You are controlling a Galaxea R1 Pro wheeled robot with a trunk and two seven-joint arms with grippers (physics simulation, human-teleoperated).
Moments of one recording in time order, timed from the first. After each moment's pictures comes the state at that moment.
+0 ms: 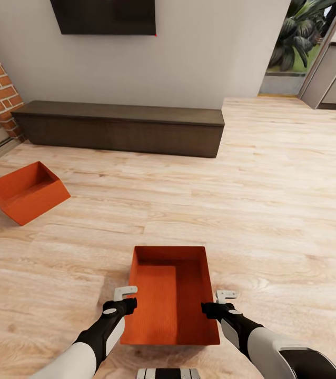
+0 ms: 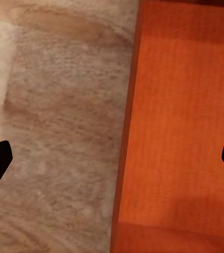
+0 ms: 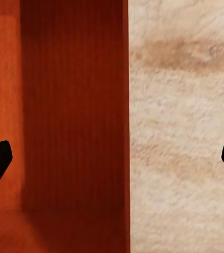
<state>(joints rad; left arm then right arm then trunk) -0.63 -0.14 0.03 -0.34 0.02 0.06 0.21 -0.77 0.07 -0.02 -0.01 -0.01 -0.07 -0.03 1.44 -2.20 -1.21</state>
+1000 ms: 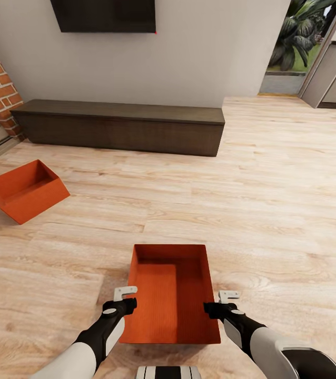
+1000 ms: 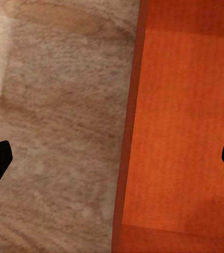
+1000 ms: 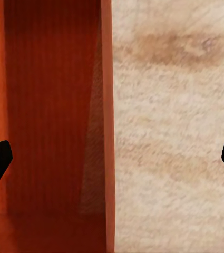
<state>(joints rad) -0.63 -0.14 0.03 -0.34 0.02 0.06 0.21 -0.77 0.05 -0.02 -0.01 -0.01 -0.07 -0.03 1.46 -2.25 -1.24</state>
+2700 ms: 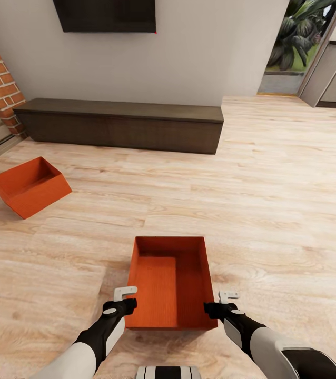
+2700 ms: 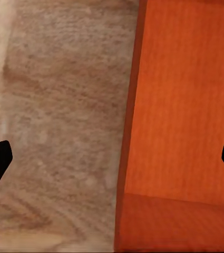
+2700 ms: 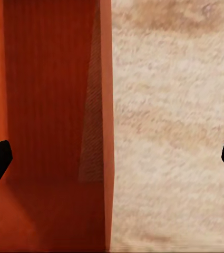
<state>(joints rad) -0.63 -0.14 0.03 -0.34 0.02 0.06 0.22 -0.77 0.05 -0.02 -0.01 -0.01 -0.07 -0.03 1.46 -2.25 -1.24</state>
